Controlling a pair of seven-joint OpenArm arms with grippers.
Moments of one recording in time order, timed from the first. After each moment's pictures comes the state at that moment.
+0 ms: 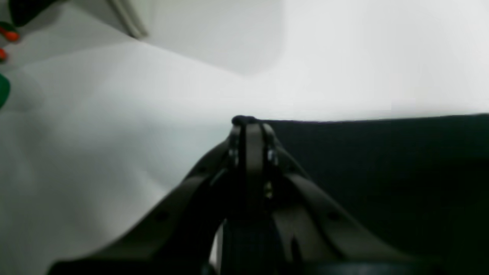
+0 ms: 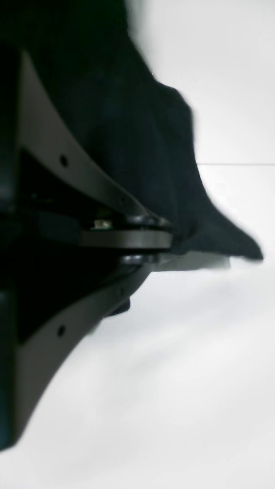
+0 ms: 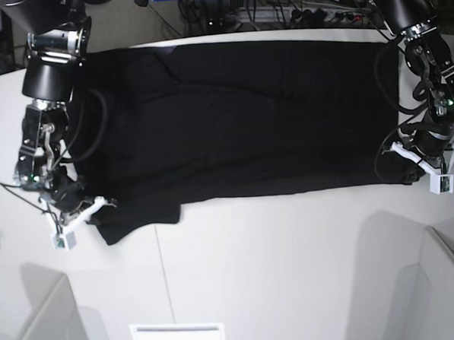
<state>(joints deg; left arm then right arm) 4.1 -19.7 -29.6 97.3 -23.7 -22.3 50.1 13.6 11.9 14.8 75.7 19.9 18.2 -50.2</state>
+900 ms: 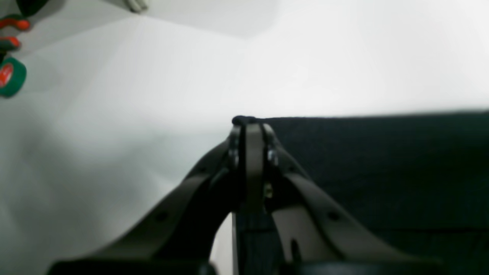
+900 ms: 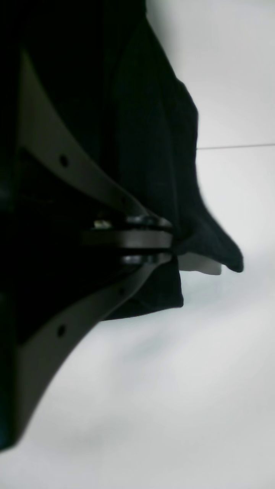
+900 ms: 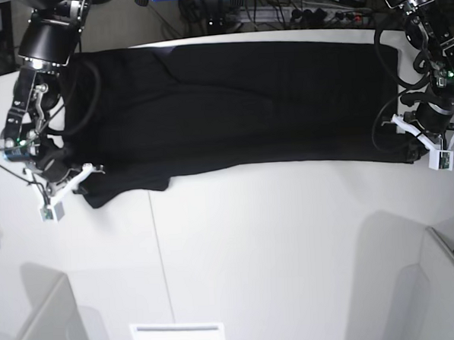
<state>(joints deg) 11.7 -19.2 -33.3 103.6 -23.9 -26.6 50.1 3.2 11.4 19.4 93.2 20.2 18.2 -61.3</state>
